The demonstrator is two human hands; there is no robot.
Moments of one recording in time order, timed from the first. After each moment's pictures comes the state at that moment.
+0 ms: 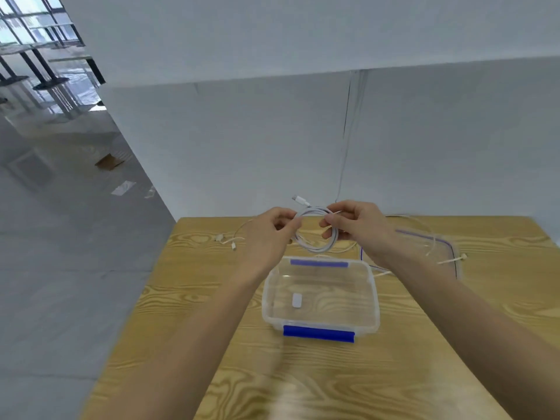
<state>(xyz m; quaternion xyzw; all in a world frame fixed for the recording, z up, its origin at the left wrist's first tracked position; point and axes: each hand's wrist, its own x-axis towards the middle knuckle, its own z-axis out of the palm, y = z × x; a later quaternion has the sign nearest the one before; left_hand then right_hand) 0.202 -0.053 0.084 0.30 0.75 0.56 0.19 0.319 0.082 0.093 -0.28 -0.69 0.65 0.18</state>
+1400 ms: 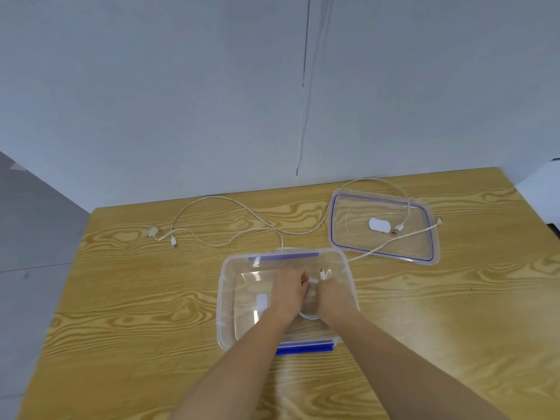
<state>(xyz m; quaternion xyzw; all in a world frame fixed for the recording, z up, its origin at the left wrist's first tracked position) 0.228 0.045 -0.134 0.43 0.84 0.19 0.28 0.317 0.094 -0.119 -0.43 -0.86 0.13 -0.26</state>
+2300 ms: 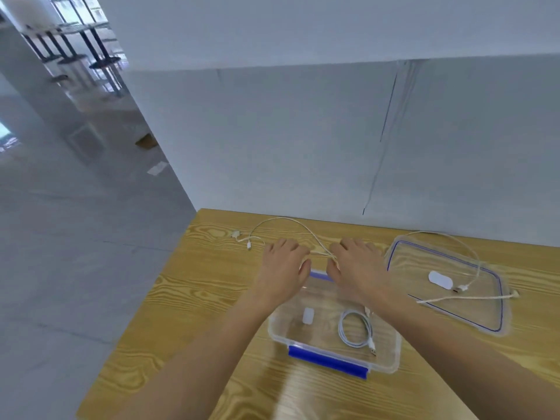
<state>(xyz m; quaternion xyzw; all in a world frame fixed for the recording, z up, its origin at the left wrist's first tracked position) 0.172 -0.035 -0.002 0.48 0.86 0.17 -0.05 0.274 0.098 0.001 -0.17 -0.98 0.07 0.12</state>
